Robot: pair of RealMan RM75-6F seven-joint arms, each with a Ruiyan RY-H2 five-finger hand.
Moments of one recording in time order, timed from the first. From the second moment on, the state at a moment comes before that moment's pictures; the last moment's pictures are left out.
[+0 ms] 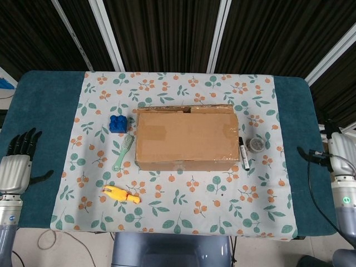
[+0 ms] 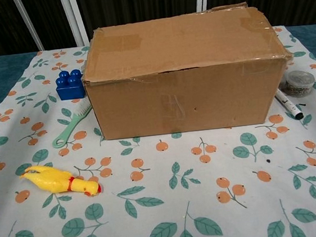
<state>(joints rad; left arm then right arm) -0.31 -1.22 -0.03 -1.57 1.31 1.51 0.08 0.30 -0.97 0.42 -1.79 -1.09 1.16 0.20</state>
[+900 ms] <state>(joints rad) -0.28 -1.24 -0.08 -1.52 1.39 1.47 0.02 0.86 -1.07 0.53 -1.62 -0.43 0.61 0.34</state>
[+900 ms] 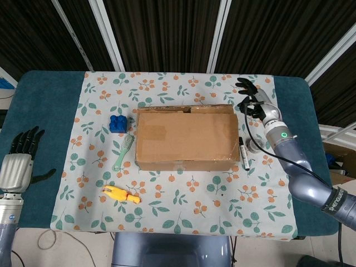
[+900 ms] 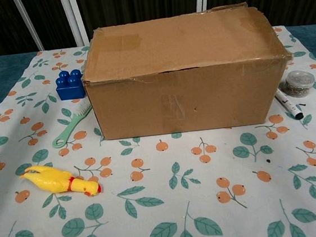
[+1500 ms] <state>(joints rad) -0.27 -1.23 -0.10 -1.51 1.41 1.45 -0.02 0.95 -1.19 0.46 -1.48 -0.37 0.56 0.33</state>
